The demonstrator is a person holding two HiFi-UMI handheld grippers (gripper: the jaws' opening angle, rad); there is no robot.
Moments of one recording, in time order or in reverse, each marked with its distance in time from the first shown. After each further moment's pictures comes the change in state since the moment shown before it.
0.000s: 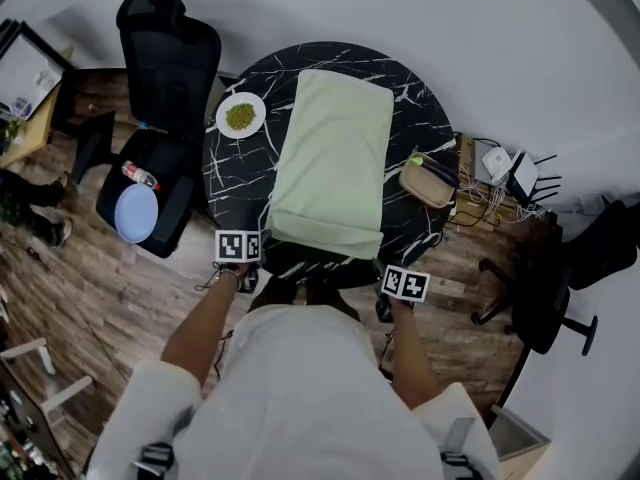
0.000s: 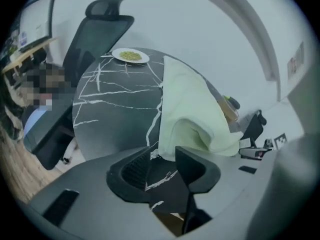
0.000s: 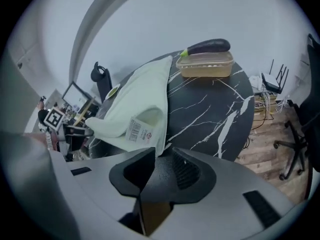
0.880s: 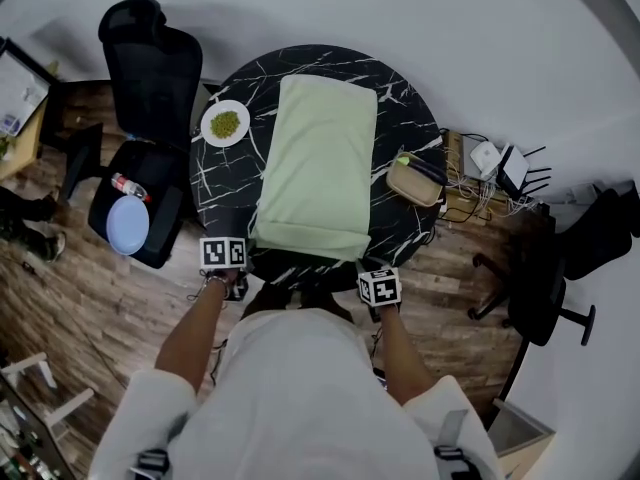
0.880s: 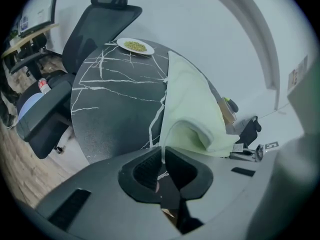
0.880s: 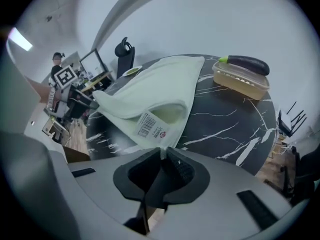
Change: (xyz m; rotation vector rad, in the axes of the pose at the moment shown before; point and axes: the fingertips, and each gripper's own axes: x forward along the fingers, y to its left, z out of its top) left arm 0.006 0.003 -0.011 -0.076 0.046 -0.069; right arm 0.024 0.023 -0.012 -0.372 0.037 0.006
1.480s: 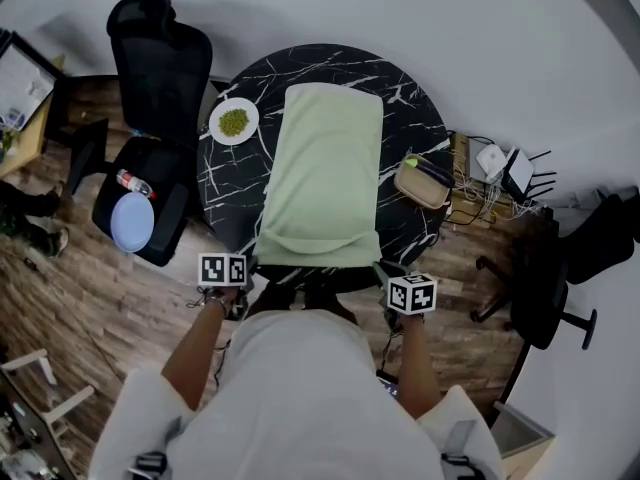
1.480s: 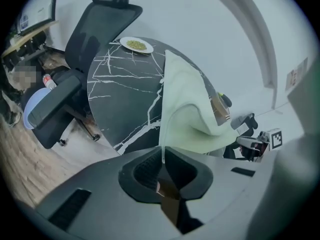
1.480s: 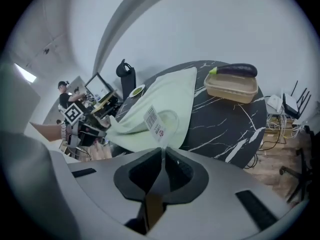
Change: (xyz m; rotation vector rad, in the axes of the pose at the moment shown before) left arm -0.044 -0.012 -0.034 -0.013 0.060 -0.015; right arm -0.067 0.006 0.033 0.159 -0.066 0.136
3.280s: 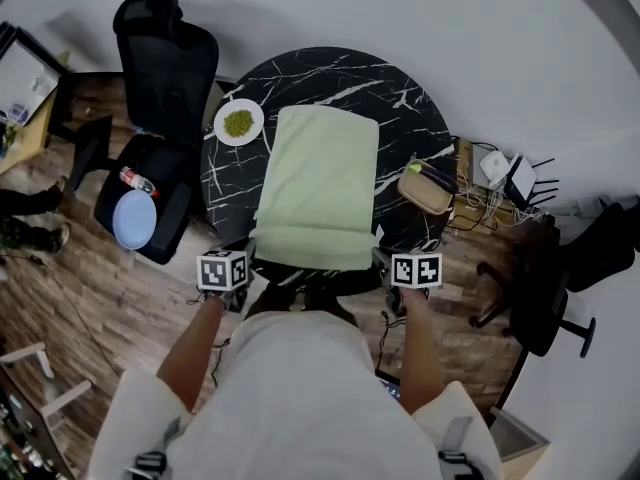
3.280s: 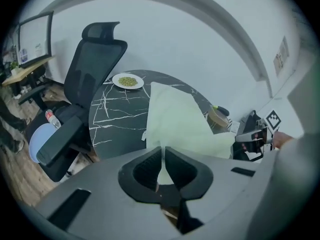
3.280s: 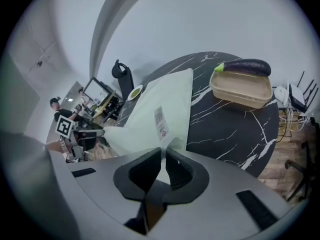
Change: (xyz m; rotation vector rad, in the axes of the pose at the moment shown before) left arm -0.030 -0.012 0.061 0.178 -0.240 0.074; right arm 0.019 0.001 0.048 0.082 0.081 0.054
